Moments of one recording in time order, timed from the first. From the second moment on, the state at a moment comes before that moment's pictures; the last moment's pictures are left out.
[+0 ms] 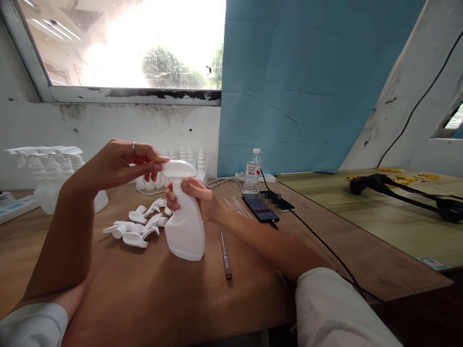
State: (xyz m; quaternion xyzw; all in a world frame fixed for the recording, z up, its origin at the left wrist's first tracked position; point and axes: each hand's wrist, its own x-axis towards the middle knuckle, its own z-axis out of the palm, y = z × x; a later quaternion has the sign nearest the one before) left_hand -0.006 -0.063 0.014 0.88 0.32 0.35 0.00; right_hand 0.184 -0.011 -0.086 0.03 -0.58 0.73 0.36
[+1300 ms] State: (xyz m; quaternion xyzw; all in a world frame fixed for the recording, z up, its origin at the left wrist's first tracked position) left_hand -0.040 -0.066 0.025 0.90 0.36 0.24 0.00; right_hand 0.178 -0.020 -0.074 0.00 -0.70 0.64 0.31
